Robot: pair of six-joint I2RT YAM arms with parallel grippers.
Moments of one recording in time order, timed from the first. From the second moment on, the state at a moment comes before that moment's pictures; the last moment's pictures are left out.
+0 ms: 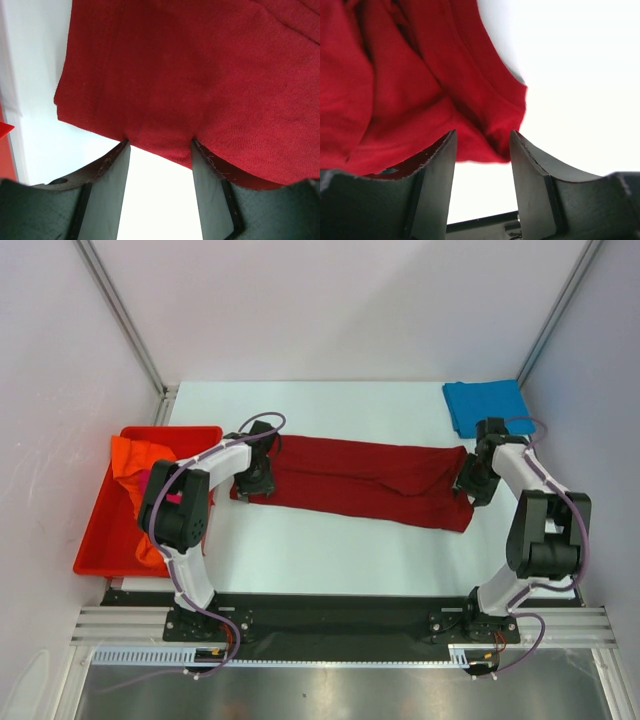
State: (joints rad) left arm -0.31 1.88 1.25 -0.74 -0.25 -0.57; right arm -0.07 1.66 1.15 -0.81 0.06 0.43
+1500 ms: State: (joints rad) left arm -0.30 1.87 1.25 -0.72 -0.25 -0.52; right arm -0.02 1.62 1.27 -0.89 0.19 0.46
